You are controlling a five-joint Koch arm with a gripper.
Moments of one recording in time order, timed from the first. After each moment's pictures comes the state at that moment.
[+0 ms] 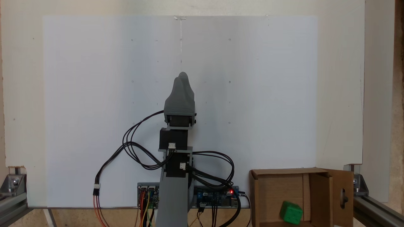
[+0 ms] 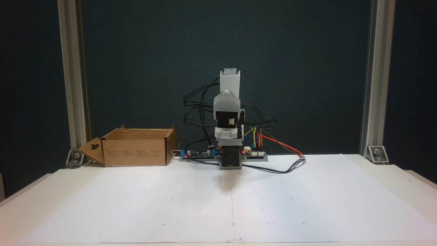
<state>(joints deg) 2.4 129.5 167.4 -73.2 -3.8</state>
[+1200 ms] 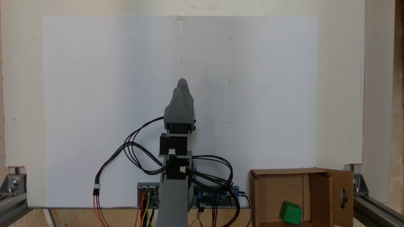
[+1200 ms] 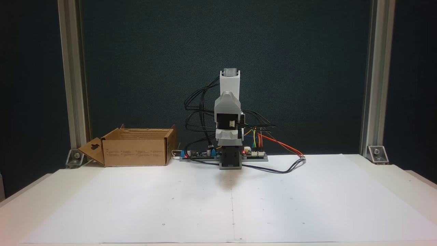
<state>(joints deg) 2.3 129.5 176.3 -82.3 -3.8</state>
